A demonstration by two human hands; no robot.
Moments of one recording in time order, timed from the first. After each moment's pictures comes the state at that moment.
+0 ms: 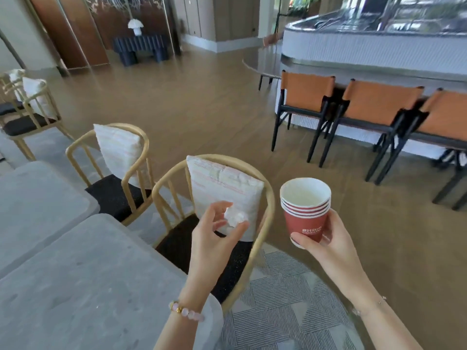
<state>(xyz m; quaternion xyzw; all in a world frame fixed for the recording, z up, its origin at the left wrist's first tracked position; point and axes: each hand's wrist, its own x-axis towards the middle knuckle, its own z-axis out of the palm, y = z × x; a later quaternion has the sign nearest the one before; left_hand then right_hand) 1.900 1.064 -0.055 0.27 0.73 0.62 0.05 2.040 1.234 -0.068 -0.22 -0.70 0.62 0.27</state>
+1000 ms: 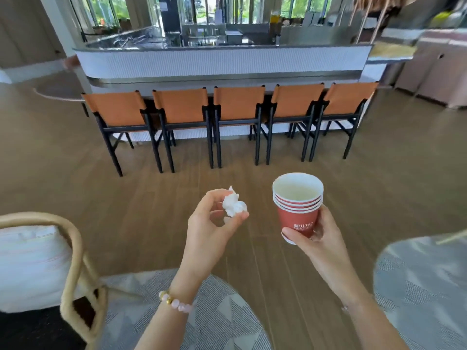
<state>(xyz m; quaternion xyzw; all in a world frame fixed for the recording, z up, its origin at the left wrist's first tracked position) 2.231 1.314 -0.021 0.54 0.55 0.58 0.26 2.438 1.353 -0.058 -0.41 -0.58 0.49 0.51</state>
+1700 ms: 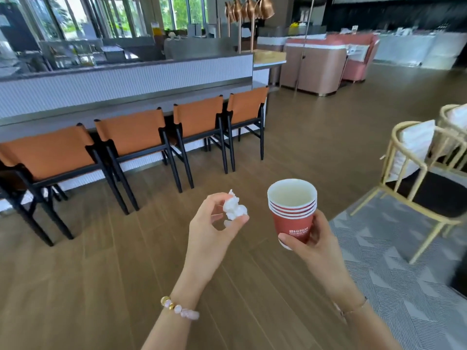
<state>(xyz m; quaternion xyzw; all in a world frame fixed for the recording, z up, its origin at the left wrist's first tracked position) 2.355 1.585 -0.010 0.66 0.42 0.51 0.35 2.551 1.535 -0.058 -0.55 -0.46 0.35 0.60</state>
